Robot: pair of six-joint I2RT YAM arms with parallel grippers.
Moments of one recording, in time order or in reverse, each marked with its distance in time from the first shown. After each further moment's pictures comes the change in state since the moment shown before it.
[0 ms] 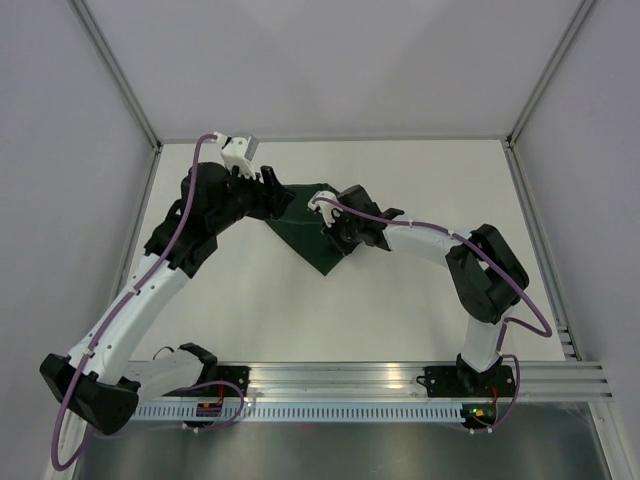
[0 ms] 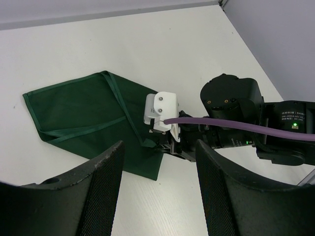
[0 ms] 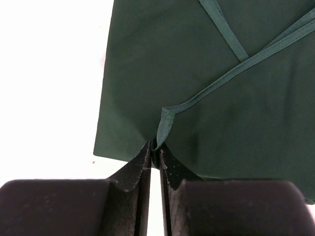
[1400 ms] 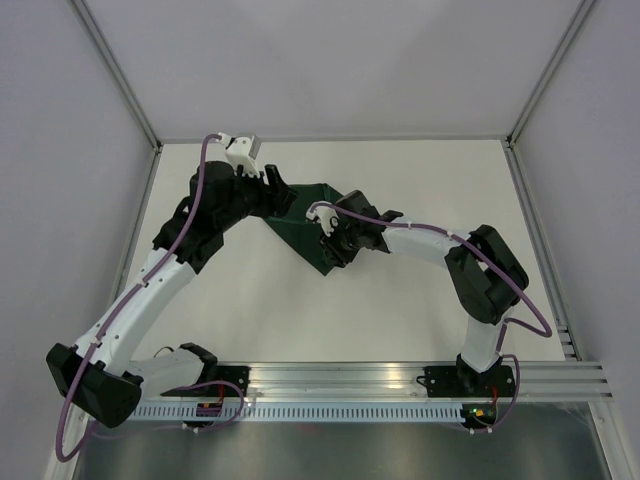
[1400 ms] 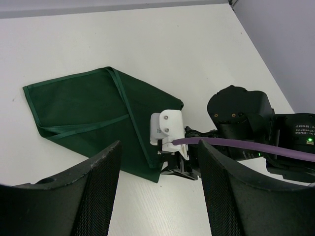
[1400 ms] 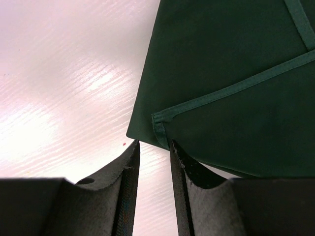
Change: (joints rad) left arm 0.000 0.037 -0.020 0.034 -0.032 -0.032; right arm 0.013 -0.002 -0.016 -0.066 -0.126 -0.024
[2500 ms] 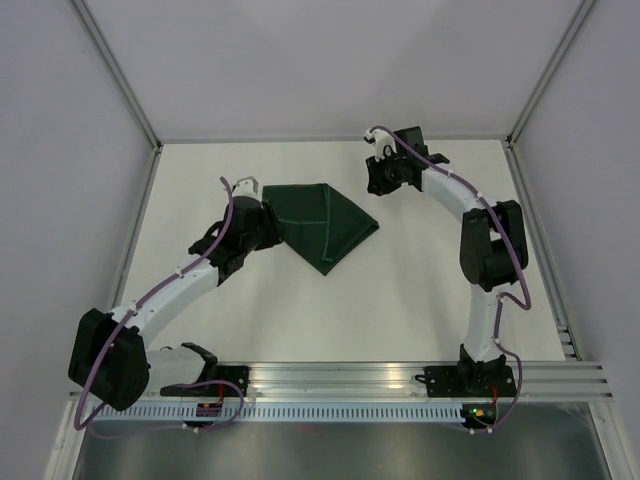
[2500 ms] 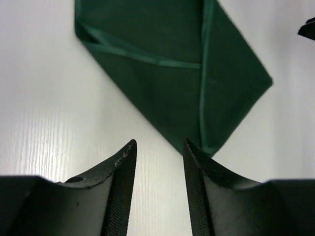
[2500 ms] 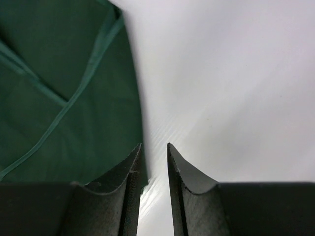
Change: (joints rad) left arm 0.000 0.092 -0.319 0.135 -0.228 -0.235; right arm -0.395 0.153 0.414 -0.120 0.002 0.037
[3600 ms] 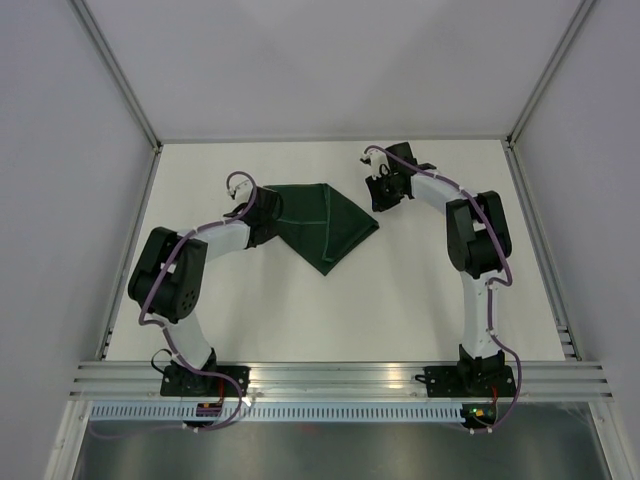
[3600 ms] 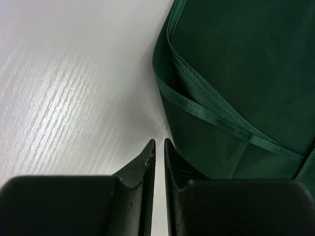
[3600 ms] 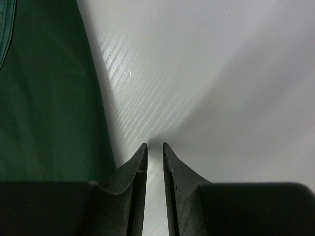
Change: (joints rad) left arm 0.104 0.545 0.144 0.068 -0.189 -0.246; right arm -0.005 0.214 0.049 -0.039 0.110 -0.030
